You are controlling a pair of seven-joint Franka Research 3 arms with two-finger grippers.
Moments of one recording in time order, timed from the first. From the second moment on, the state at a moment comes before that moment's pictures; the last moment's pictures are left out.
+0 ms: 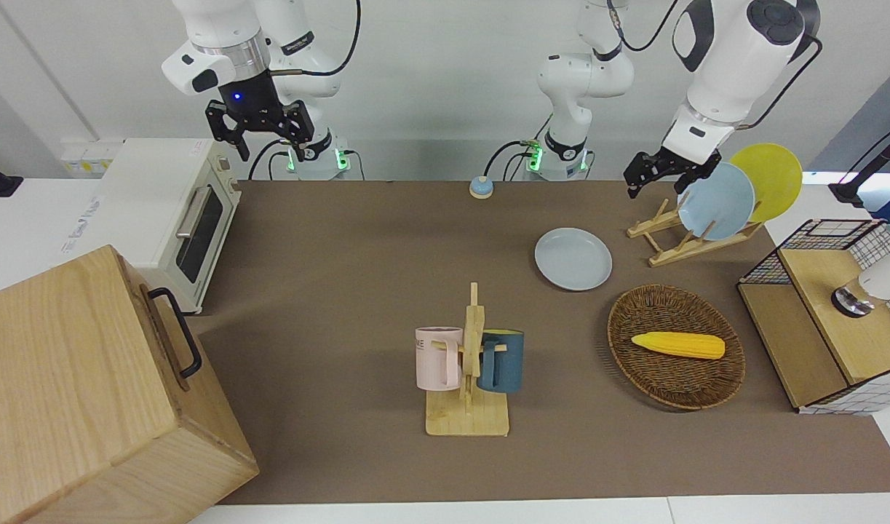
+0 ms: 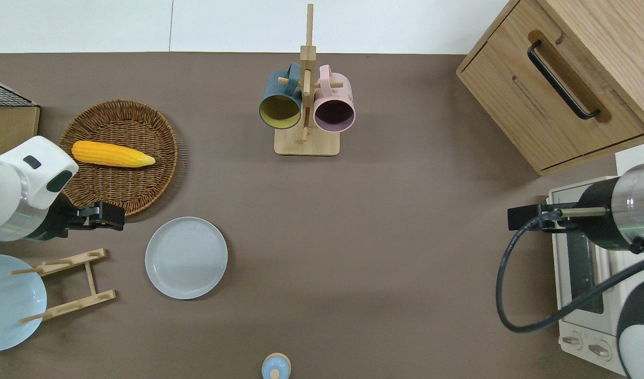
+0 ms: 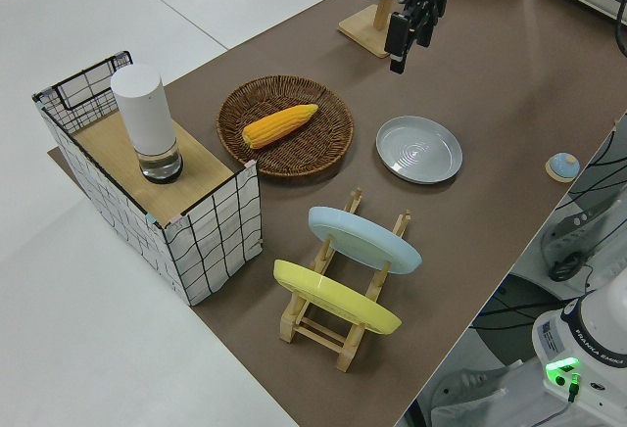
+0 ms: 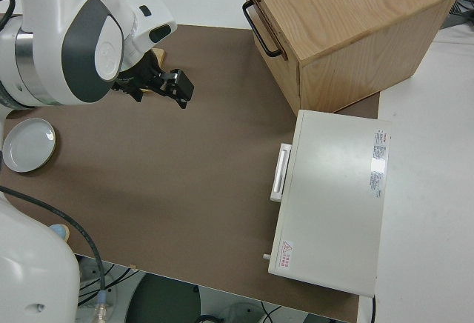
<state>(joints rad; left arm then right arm) -0.07 -0.07 0.03 -1.88 0.00 1.72 -0.12 -0.25 -0.12 0.37 -1.63 0.05 1.51 0.17</state>
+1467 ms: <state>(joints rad) -0.03 -0.03 0.03 -2.33 0.00 2.19 -0.08 -0.25 -0.12 0.37 -1.63 0.05 1.51 0.17</state>
